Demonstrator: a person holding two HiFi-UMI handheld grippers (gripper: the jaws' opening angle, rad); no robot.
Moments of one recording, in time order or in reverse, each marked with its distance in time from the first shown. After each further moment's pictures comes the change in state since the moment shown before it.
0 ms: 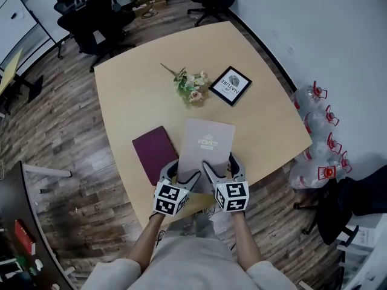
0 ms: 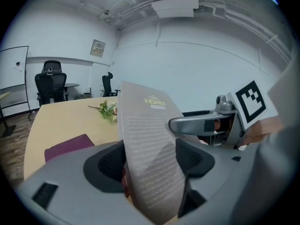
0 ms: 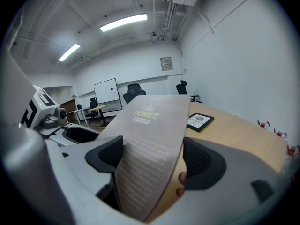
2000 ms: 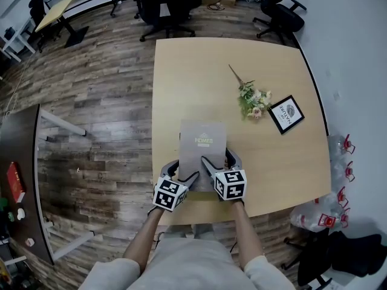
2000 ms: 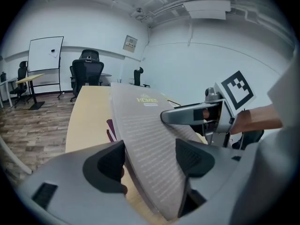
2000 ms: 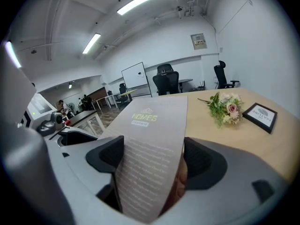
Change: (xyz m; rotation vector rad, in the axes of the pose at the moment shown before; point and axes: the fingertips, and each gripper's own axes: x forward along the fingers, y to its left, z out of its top) left arm -0.081 0.146 -0.076 -0.242 0.031 0.235; right arm 0.141 0.164 -0.025 -0.120 0.230 0.363
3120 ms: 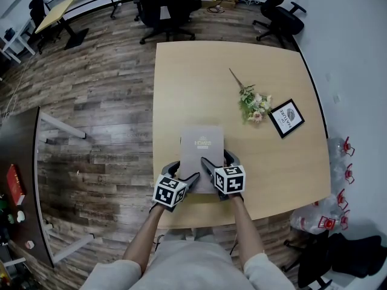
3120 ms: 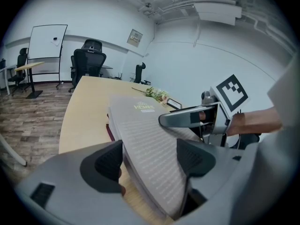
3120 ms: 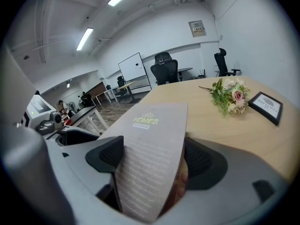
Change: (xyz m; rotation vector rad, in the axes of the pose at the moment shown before) left arm 0.017 0.012 -0.005 -0.083 0.046 -0.050; right arm 0.028 -0.011 -0.016 0.050 0.130 0.015
